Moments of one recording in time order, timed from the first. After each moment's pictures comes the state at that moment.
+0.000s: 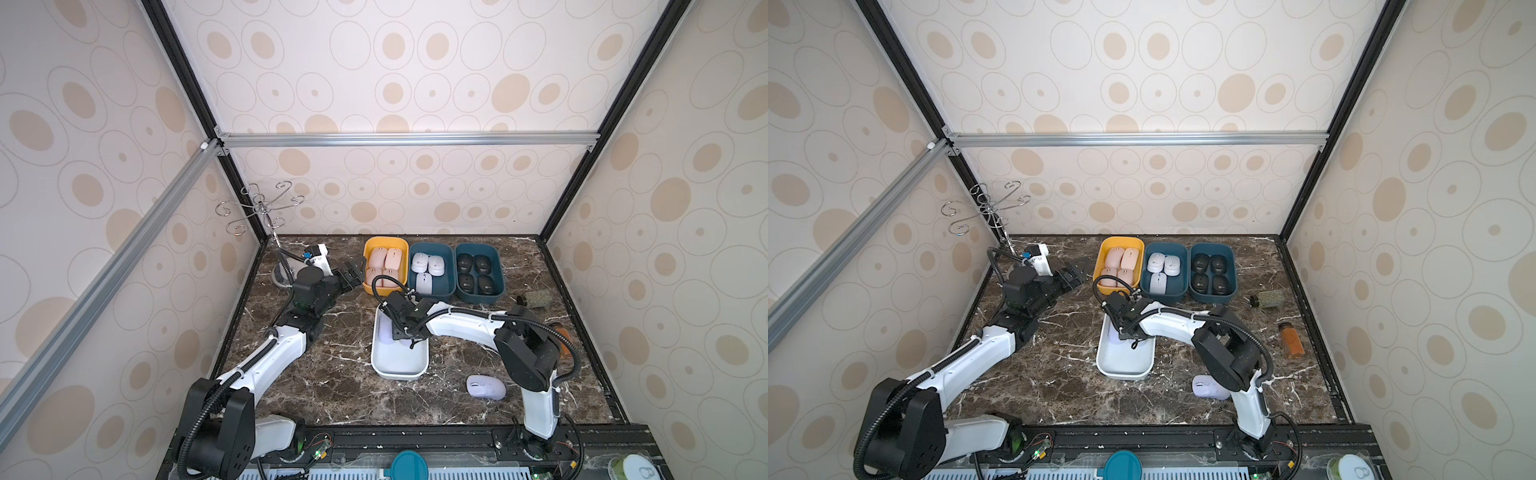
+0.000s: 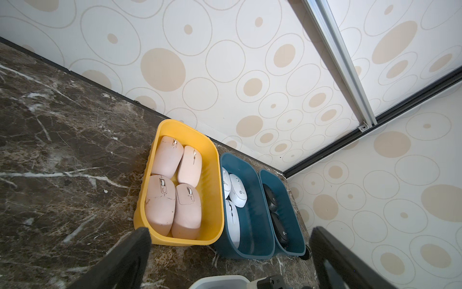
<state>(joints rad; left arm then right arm) -0.27 1.27 0.74 0.35 0.16 -0.73 0.90 1.98 1.39 -0.64 0.32 0.80</state>
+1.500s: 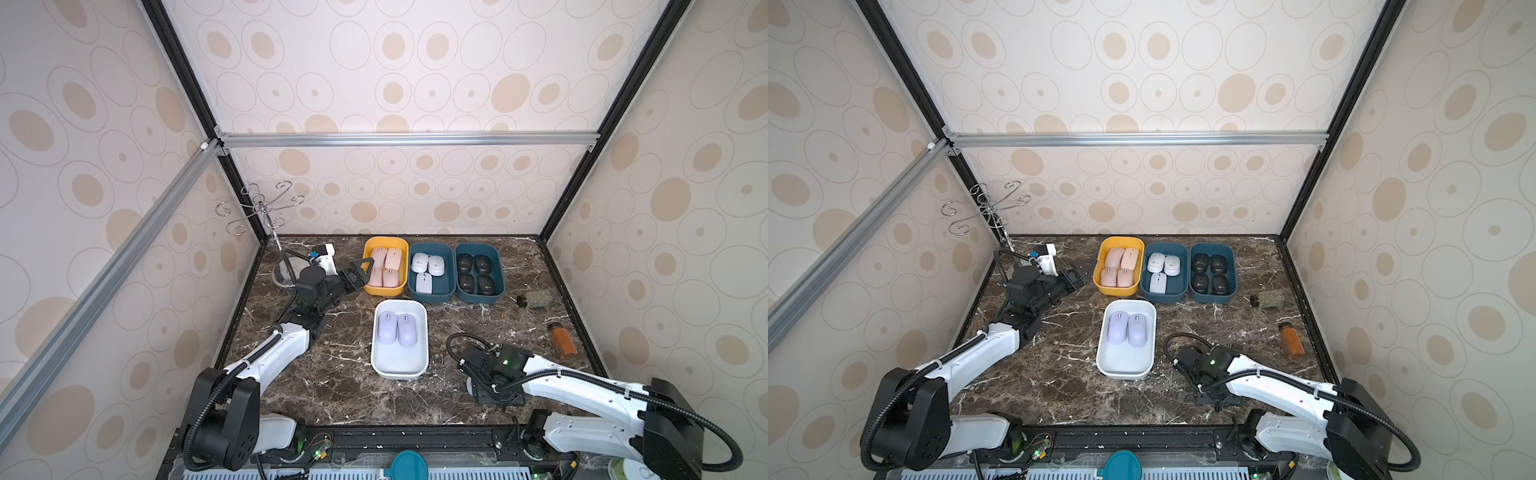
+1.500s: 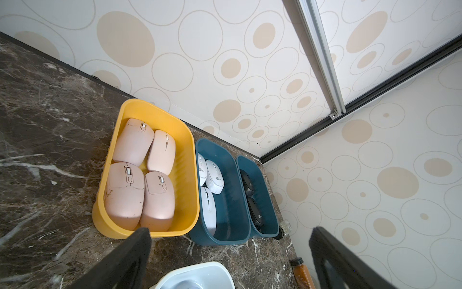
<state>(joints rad) -0.28 1.32 0.74 0.42 0.30 -0.81 0.91 1.16 0.62 -1.10 0.21 0.98</state>
